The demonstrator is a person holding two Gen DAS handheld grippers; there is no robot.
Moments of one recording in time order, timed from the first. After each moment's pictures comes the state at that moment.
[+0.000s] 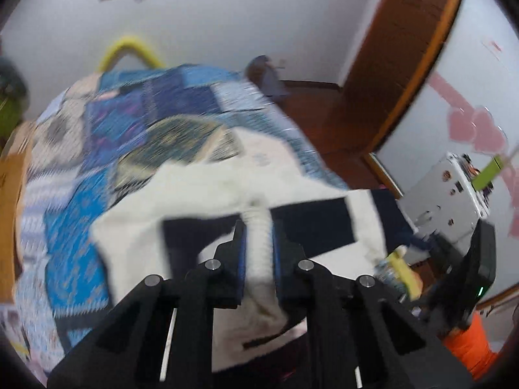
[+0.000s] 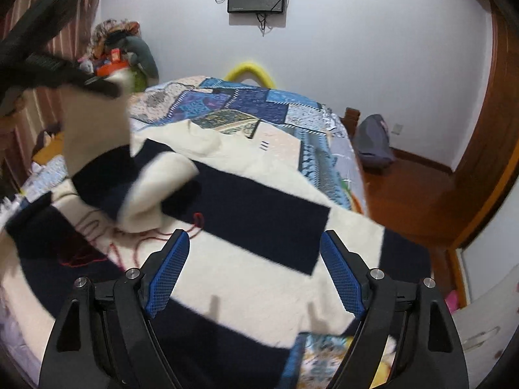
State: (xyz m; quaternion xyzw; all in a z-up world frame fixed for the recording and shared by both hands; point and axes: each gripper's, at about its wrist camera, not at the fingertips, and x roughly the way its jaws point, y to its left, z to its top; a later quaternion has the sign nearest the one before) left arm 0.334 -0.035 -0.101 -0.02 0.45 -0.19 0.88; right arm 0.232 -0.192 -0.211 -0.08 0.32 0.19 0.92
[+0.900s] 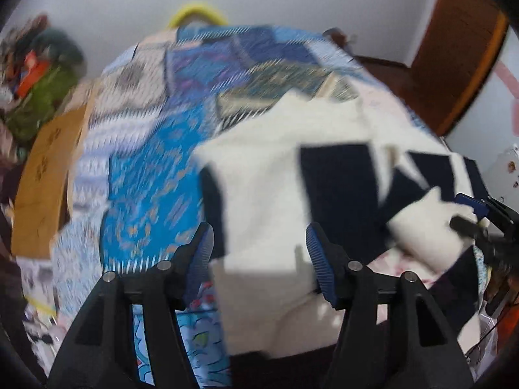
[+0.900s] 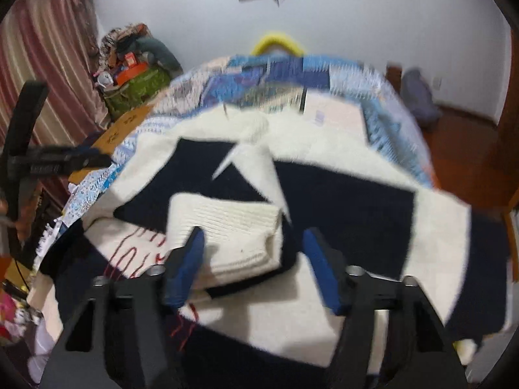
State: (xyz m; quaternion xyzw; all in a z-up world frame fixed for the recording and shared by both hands) left arm 0.313 0.091 -0.190 0.00 0.51 -0.03 0.86; right arm 0.284 -0.145 -0.246 0.02 0.42 0.27 0.87
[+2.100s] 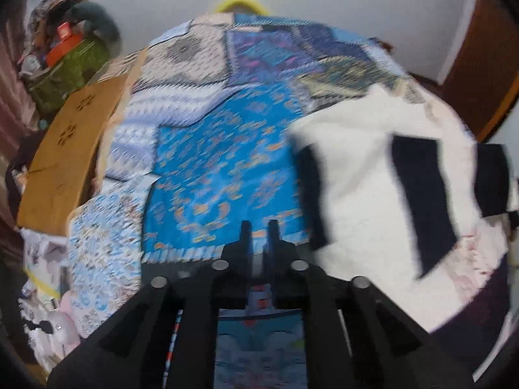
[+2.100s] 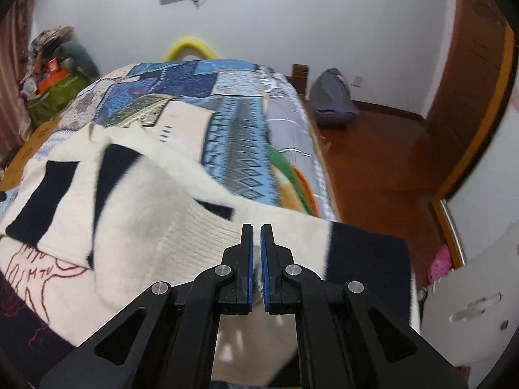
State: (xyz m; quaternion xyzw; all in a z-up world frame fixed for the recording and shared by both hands) left arm 0.303 0.165 -0.212 -0.02 0.49 0.02 0.87; right arm 0.323 -0.251 -0.237 -0.03 0.40 0.08 0.91
